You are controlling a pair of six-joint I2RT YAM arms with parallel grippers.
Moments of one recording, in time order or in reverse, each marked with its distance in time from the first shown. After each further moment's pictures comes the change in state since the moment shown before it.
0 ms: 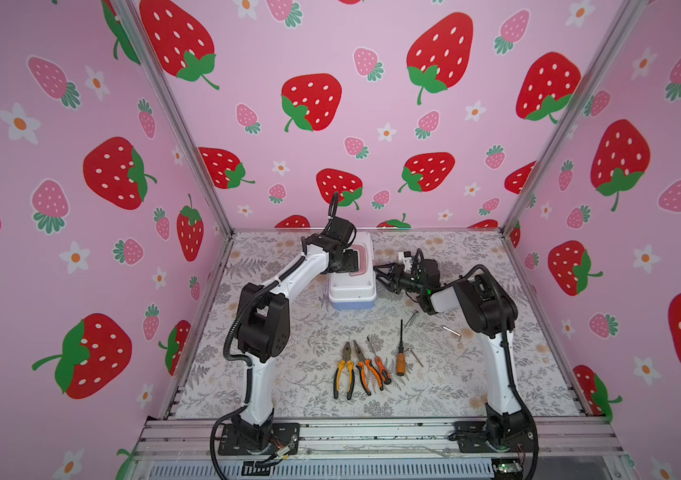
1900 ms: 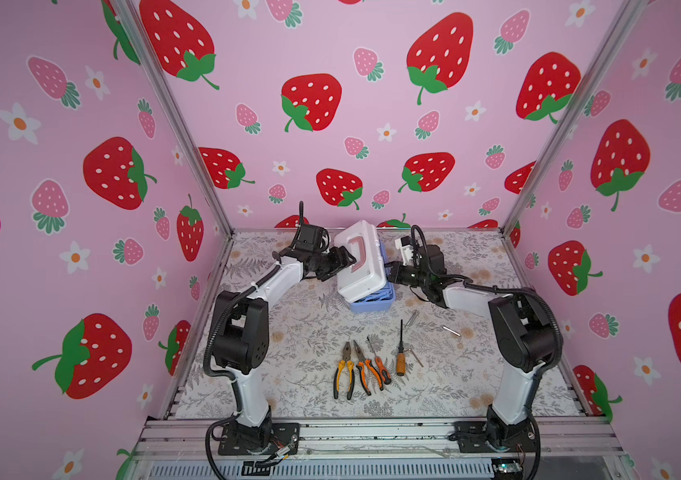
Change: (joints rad) left arm 0.153 -0.176 -0.339 0.387 0.534 -0.252; right arm 0.069 -0.387 -0.066 -0.496 0.140 -0.588
